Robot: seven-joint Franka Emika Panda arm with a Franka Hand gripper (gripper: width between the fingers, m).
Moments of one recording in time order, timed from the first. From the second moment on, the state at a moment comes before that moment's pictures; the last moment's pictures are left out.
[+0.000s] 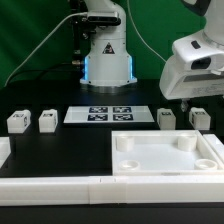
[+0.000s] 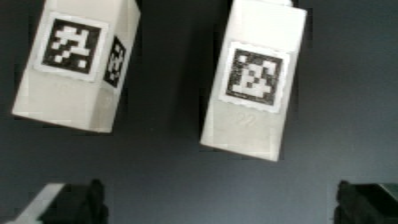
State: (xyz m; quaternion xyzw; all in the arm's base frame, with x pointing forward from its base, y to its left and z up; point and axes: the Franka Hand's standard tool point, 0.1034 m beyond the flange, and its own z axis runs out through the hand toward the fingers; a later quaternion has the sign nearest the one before) arm 0.420 0.174 0.047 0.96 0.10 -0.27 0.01
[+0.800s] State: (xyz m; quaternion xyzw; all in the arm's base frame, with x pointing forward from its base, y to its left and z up) arm 0.417 0.176 0.028 0.93 0.08 -0.35 0.03
